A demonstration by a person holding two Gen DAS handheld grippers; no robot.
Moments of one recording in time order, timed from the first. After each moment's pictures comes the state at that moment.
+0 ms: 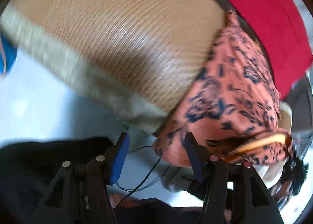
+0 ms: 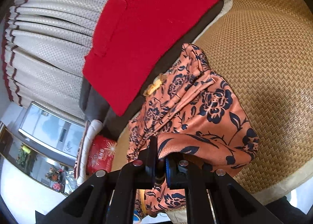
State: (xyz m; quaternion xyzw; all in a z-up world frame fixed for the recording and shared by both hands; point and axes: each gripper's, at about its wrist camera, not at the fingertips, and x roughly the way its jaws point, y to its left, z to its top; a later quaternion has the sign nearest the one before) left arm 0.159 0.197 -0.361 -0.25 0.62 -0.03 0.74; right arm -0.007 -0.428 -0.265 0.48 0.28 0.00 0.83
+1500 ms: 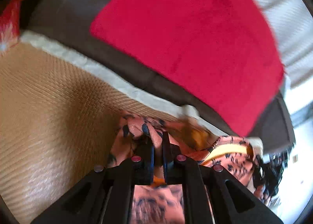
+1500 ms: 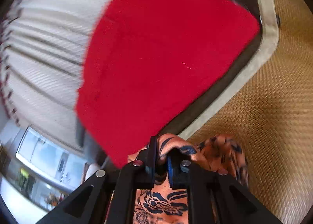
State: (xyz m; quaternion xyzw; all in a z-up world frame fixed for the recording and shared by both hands) left arm 0.501 0.053 -0.246 -0.23 0.52 -0.17 0.80; right arm 0.214 -0.554 -0.244 0.50 0.24 -0.04 0.83
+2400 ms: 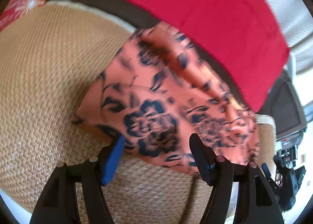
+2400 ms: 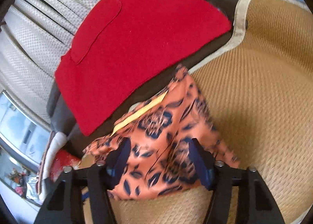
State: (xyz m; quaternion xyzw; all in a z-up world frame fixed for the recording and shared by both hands) left arm 0.326 0.064 -0.301 -0.21 0.53 -0.14 0.81; right arm 0.101 -0.448 -0.248 0.38 0.31 -0.10 0.87
